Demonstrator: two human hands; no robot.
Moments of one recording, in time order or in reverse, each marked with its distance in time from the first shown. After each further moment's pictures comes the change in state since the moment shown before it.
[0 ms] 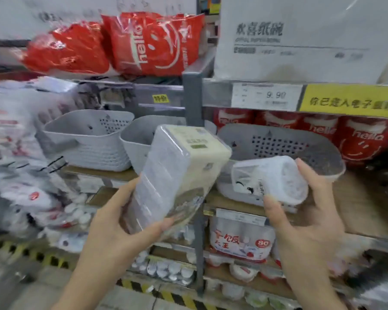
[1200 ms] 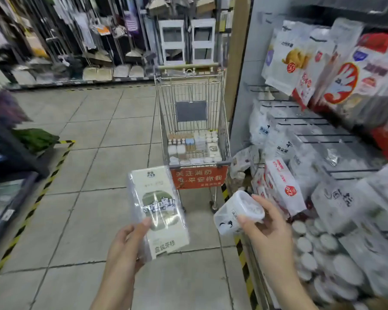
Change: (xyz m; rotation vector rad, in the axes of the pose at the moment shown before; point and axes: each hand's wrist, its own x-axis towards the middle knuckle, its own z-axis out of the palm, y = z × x) left_hand -0.111 -0.286 -0.479 -0.412 1.468 -0.741; right_hand -0.265 -0.130 0.674 0.640 -1.378 0.509
